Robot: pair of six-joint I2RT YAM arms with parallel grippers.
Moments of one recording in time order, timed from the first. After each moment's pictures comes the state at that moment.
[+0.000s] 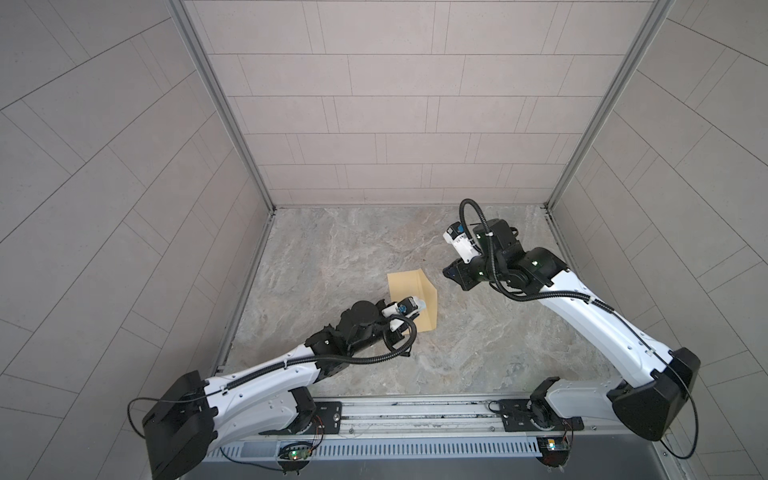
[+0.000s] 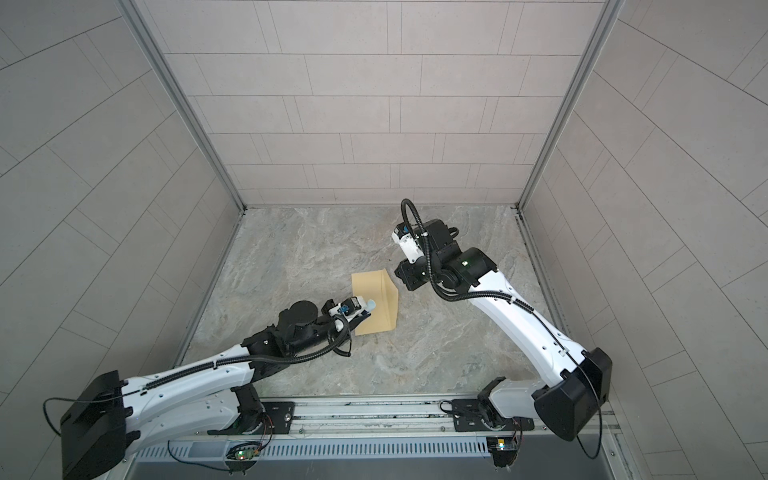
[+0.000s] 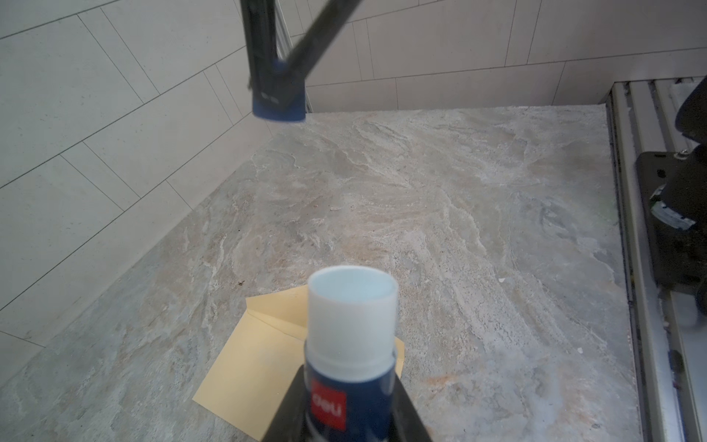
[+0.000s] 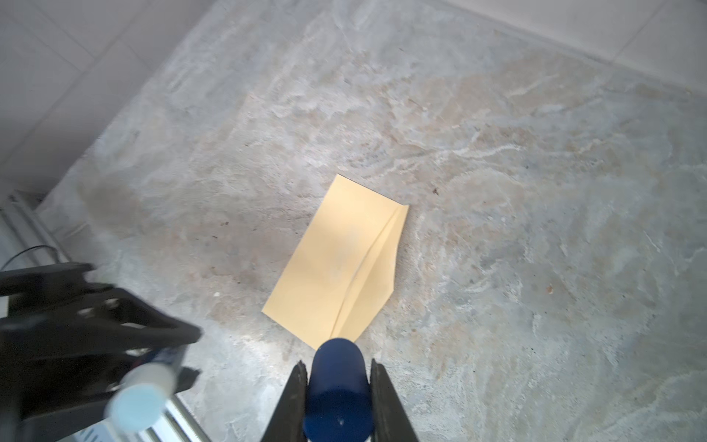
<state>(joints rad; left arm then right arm) -0.93 0.99 0.47 0.23 0.03 0.28 0.53 1.34 1.33 -0.83 -0.15 0.06</state>
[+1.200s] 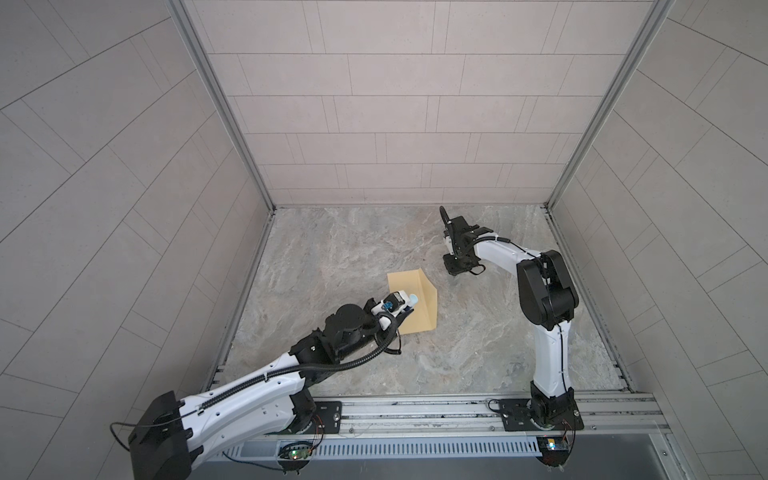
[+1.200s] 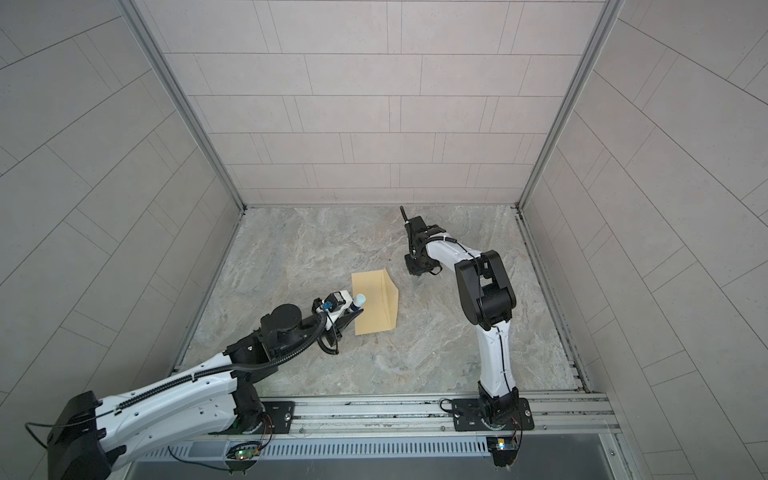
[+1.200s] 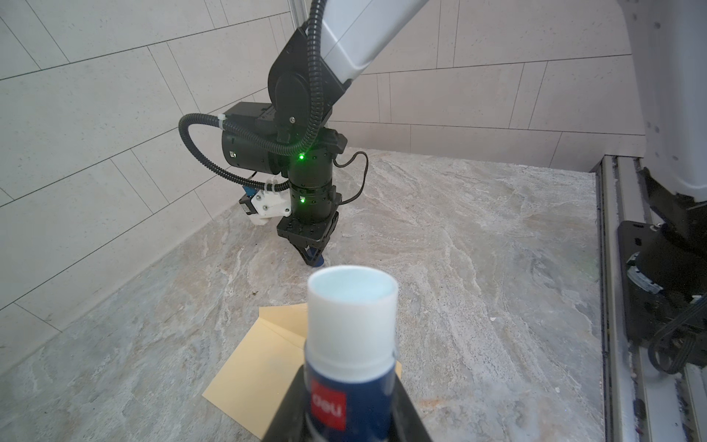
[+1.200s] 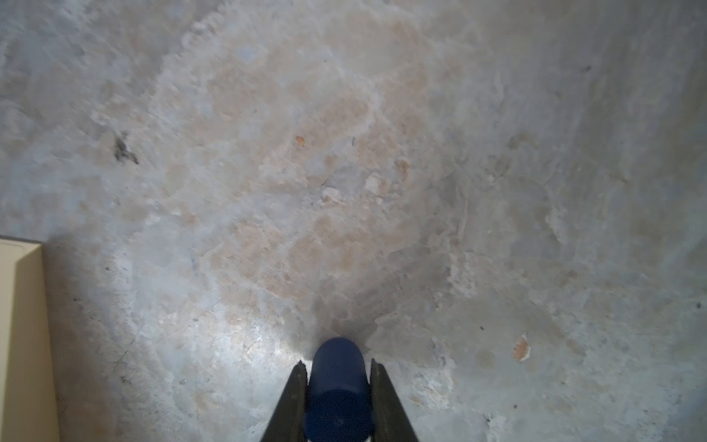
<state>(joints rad) -0.93 0.86 0.46 0.18 0.00 0.19 0.33 2.09 1.56 -0.74 0.05 0.08</state>
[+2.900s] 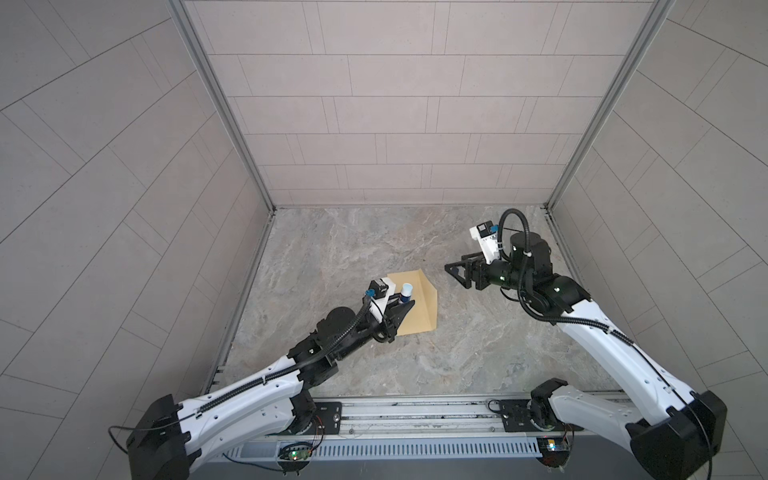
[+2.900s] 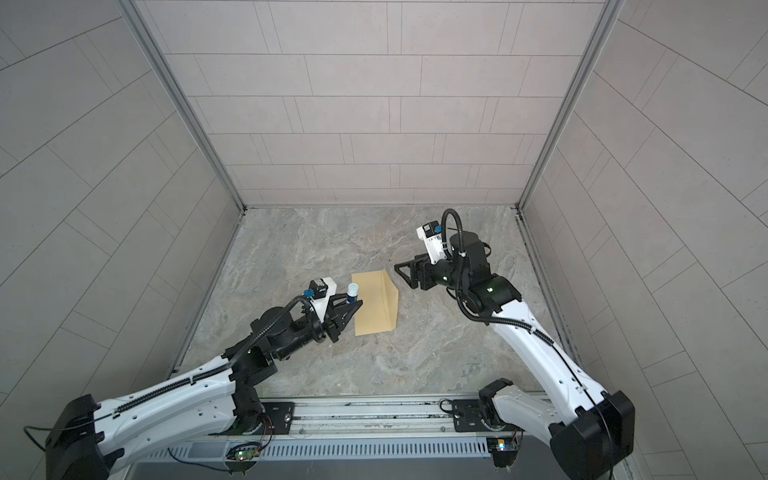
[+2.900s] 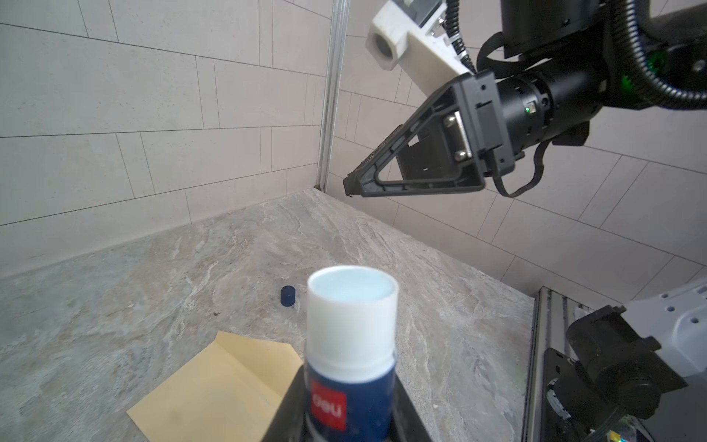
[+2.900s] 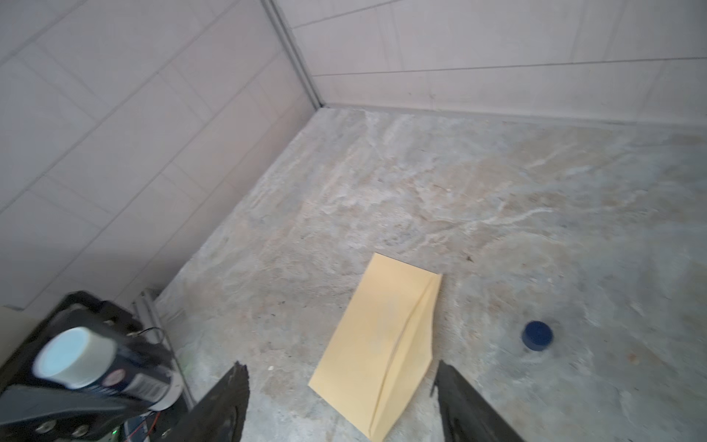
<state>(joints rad) -0.93 0.83 0.43 0.36 0.00 -0.16 0.41 1.05 0.98 -0.34 -0.48 0.24</state>
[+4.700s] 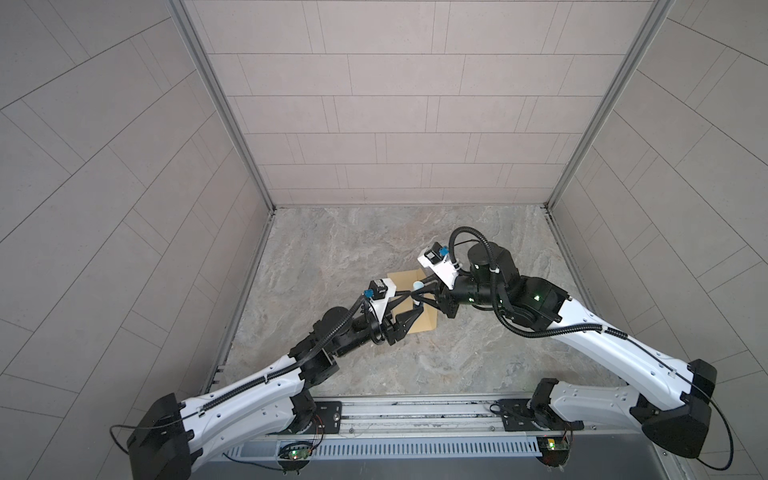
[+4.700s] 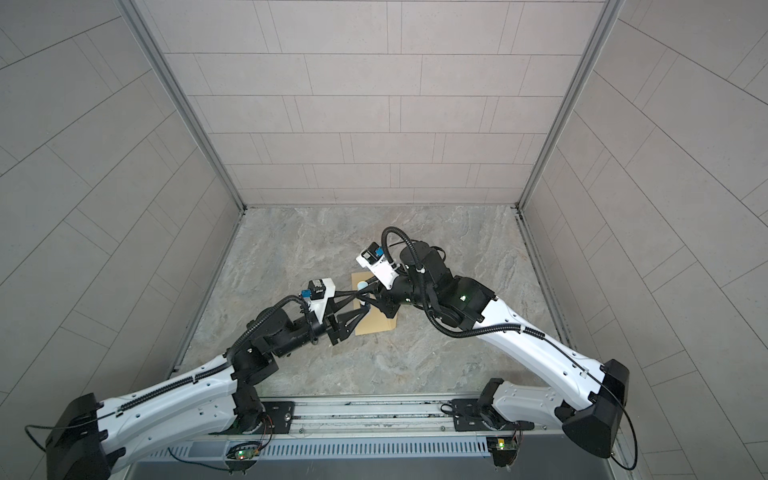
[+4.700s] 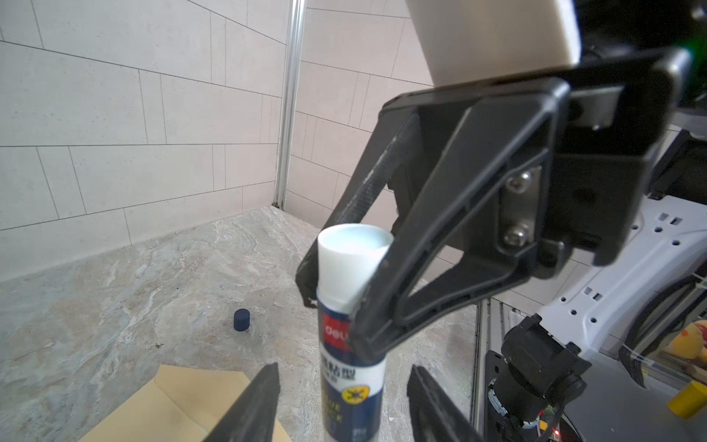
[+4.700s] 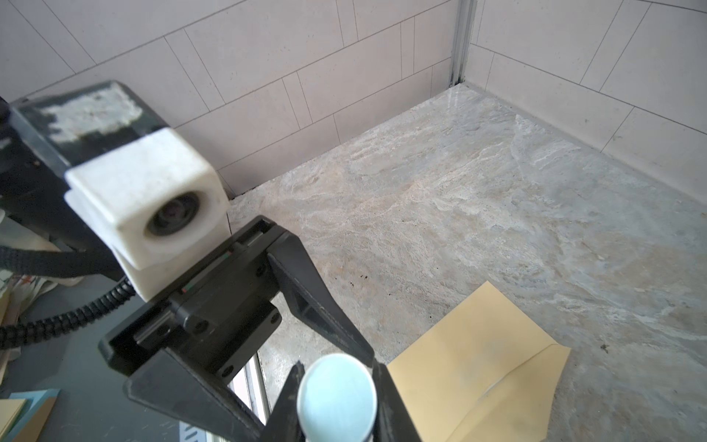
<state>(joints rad) -0.89 0.84 0.41 0.44 0.16 -0.19 0.81 1.16 1.19 -0.52 -0.34 0.03</state>
